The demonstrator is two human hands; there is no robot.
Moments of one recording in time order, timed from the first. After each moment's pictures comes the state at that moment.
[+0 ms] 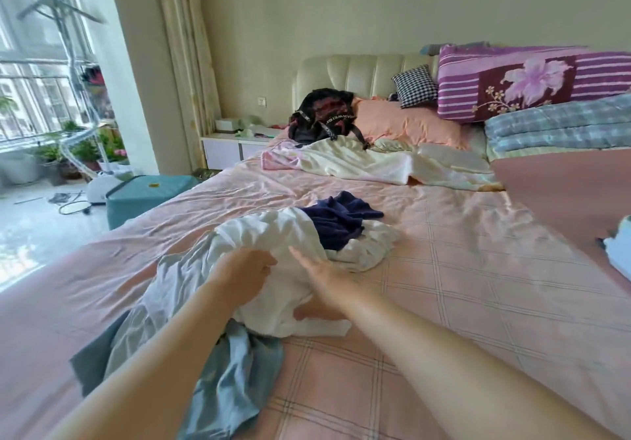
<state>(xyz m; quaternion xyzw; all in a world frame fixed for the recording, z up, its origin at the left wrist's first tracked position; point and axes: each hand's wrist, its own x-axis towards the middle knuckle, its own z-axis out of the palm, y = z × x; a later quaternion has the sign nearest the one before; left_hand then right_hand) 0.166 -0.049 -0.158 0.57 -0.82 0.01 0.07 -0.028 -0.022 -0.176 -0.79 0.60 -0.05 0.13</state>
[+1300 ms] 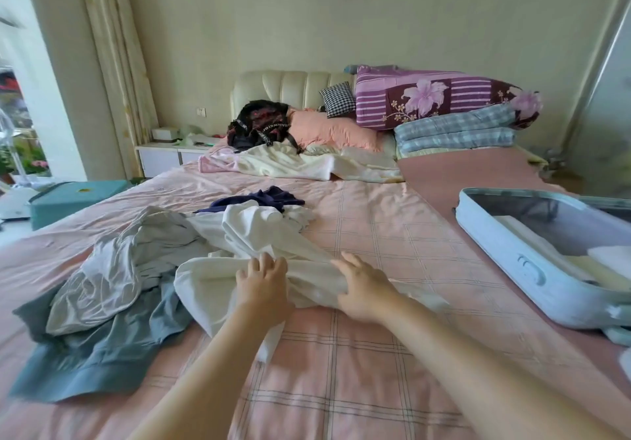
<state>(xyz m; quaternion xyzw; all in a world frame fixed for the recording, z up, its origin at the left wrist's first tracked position) 0.011 0.143 -0.185 0.56 -0.83 0.02 0.07 -0.182 0.207 -0.169 -0.68 0.73 -0.09 0.08</state>
